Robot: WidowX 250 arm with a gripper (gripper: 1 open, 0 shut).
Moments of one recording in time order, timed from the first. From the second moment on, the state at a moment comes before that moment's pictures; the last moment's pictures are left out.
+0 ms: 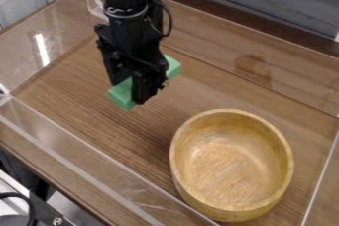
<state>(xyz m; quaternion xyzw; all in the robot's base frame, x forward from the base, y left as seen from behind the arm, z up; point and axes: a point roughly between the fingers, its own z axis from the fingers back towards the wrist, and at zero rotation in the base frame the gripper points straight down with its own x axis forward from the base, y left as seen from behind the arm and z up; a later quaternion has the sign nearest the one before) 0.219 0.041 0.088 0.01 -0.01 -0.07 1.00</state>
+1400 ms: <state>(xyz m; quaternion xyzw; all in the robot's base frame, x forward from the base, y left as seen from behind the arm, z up) 0.216 0.042 0.085 0.00 0.00 -0.02 1.00</state>
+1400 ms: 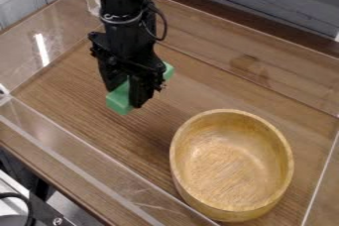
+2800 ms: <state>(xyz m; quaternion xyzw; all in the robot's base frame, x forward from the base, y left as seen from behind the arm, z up) 0.175 -0.125 0.099 -0.02 0.01 -0.07 1.00</state>
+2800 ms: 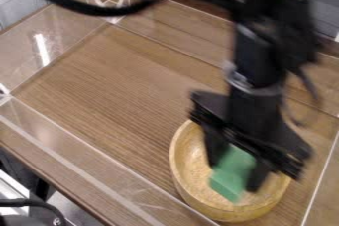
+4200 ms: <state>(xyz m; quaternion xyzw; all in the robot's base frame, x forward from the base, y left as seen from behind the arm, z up) 0.183 -0.096 0.078 -0.05 -0.01 -0.01 1.00</state>
